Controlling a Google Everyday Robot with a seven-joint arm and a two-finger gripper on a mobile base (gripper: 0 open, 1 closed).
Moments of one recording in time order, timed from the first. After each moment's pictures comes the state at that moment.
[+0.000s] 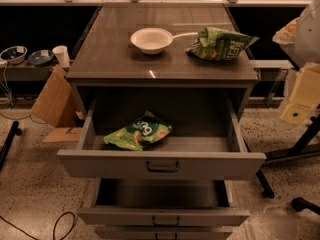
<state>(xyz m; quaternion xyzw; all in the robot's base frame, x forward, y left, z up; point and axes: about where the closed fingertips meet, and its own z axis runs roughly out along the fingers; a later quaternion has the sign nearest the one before) 0.438 -0.215 0.982 -0.60 0.78 -0.04 0.17</state>
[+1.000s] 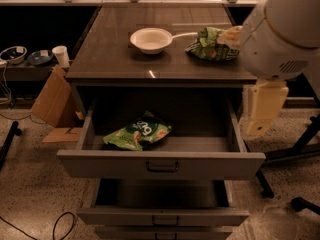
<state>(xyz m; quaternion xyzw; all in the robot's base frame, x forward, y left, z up) 0.431 -0.139 0.976 -0.73 0.66 -0.08 0.18</state>
